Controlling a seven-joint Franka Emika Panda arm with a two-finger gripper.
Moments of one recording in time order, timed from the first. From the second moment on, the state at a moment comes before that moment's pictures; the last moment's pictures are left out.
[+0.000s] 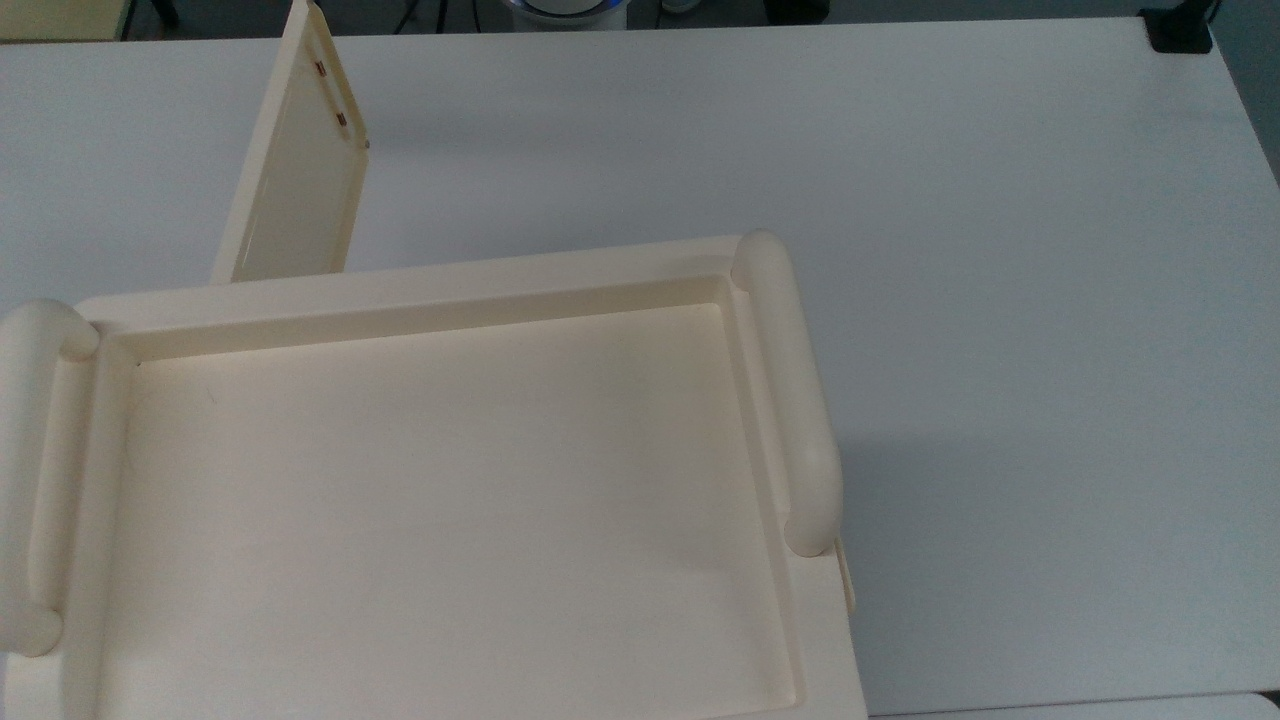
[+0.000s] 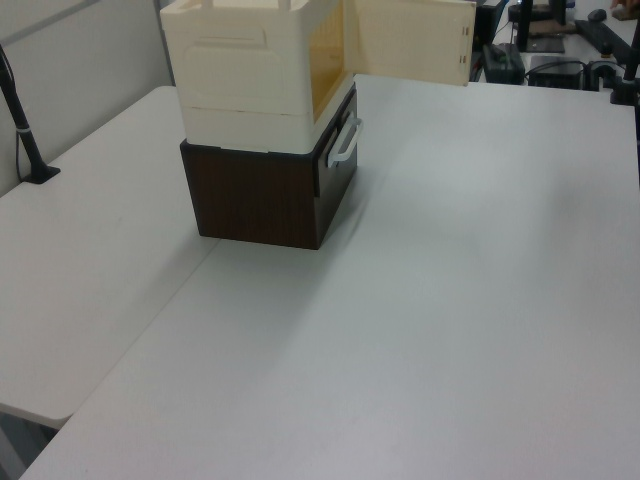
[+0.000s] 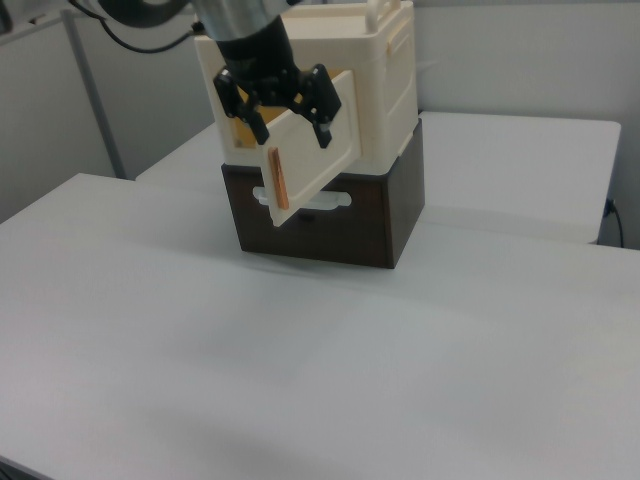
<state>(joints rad) -0.30 -0.05 -0.05 -1.50 0.04 1.73 -0.41</state>
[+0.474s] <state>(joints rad) -0.15 -0.08 -0.05 -1.50 0.04 1.61 -0.23</state>
